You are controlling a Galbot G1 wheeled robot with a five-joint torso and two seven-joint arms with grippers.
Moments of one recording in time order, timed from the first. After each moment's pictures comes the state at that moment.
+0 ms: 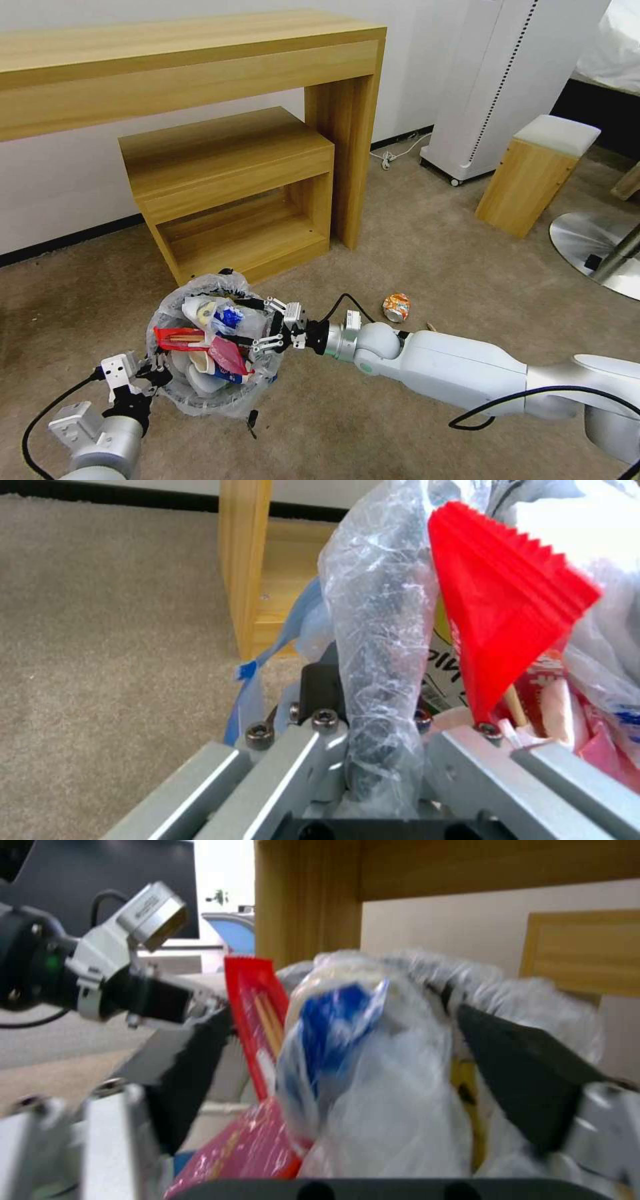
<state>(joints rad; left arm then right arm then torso) 1.81 -1.24 -0.75 -2.30 -0.68 0.24 -0.24 -0.24 1.05 -0.99 1.46 0.96 0.58 -0.41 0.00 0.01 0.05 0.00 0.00</state>
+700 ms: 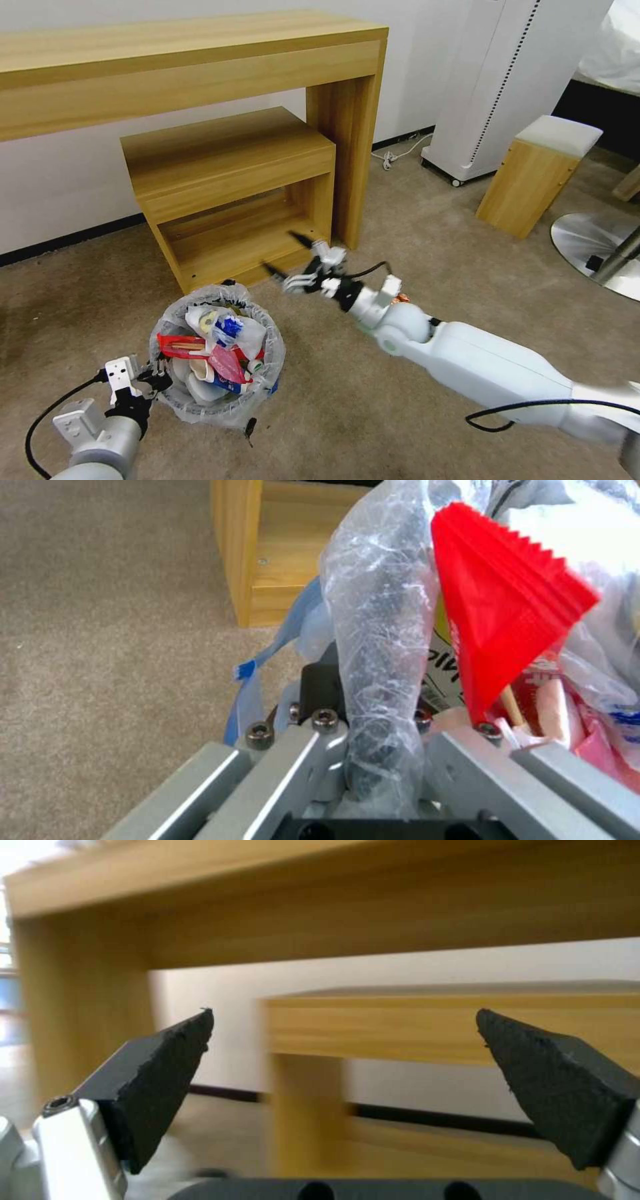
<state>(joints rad) 1.80 -1.18 -0.73 -2.26 -0.73 0.27 -0.25 -0.42 0.89 -0.61 1.62 0.93 0.50 -0.12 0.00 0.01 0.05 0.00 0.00</state>
